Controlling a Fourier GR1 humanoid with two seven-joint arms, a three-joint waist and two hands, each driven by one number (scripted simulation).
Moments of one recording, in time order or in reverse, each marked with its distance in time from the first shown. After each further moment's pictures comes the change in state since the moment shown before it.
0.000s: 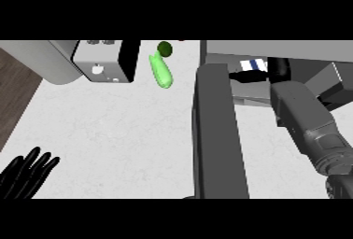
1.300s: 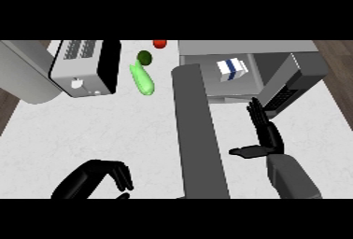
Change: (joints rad) left arm -0.207 -0.114 -0.251 0.325 -0.491 -0.002 -0.160; right arm 0.544 0.137 0.044 -0.194 -0.068 0.408 -0.202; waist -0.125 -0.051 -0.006
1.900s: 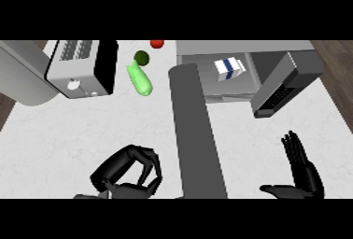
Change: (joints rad) left arm -0.186 -0.009 -0.152 0.229 -0.205 0.148 -0.079; right arm 0.423 -0.065 0.035 -0.384 -0.078 0.068 0.016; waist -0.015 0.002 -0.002
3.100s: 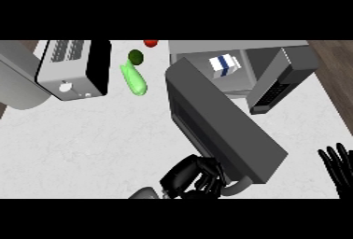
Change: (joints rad) left arm -0.345 0.017 -0.657 0.377 0.285 0.670 -0.003; right arm 0.436 -0.143 0.121 -0.868 -0.406 0.273 0.321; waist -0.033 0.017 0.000
